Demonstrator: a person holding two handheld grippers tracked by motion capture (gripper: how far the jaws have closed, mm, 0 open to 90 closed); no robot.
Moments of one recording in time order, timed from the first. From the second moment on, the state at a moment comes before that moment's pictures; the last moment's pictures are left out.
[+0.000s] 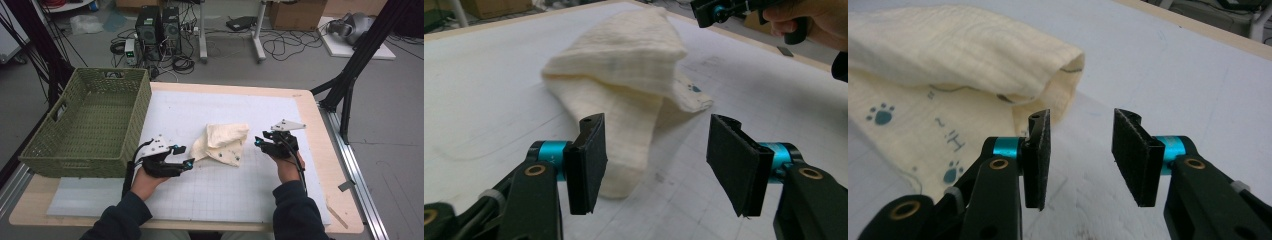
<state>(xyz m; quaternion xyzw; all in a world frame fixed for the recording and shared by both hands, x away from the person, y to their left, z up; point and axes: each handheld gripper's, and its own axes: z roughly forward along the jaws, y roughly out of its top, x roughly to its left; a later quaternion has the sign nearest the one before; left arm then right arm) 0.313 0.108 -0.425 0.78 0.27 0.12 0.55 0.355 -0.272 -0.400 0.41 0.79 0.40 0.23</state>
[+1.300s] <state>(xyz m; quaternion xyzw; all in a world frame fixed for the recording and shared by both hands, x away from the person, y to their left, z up) 0.349 0.064 -0.421 0.78 0.33 0.14 0.51 0.384 -0.210 -0.451 0.45 0.79 0.38 0.18</state>
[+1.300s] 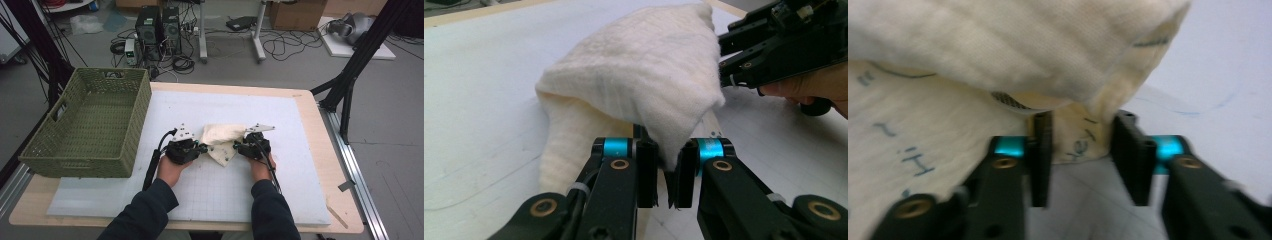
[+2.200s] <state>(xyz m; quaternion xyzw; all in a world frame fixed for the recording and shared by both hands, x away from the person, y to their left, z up) 0.366 0.102 -0.402 0.76 0.38 0.17 0.51 0.307 -0.275 -0.428 0.33 0.88 0.33 0.10</state>
